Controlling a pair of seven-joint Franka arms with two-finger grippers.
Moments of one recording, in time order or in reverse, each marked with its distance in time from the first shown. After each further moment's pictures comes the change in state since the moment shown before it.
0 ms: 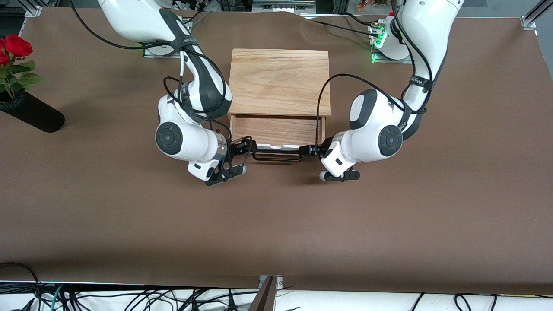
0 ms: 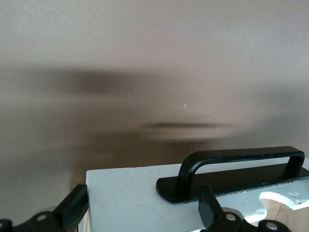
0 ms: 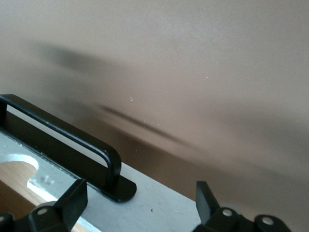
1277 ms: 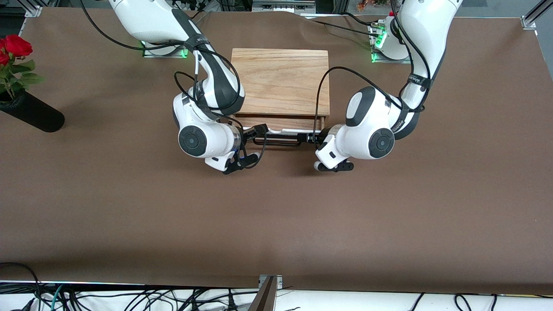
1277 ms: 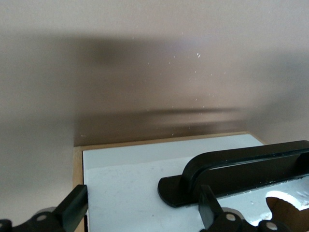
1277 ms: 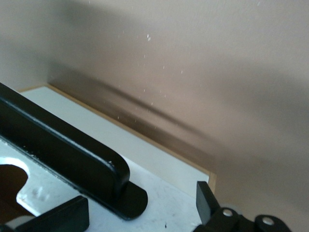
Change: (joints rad) left arm -0.001 -0.019 -0.017 -0.026 0.000 -0.157 -0.008; right arm 0.044 0.028 0.000 0.016 0.013 -0.186 0.001
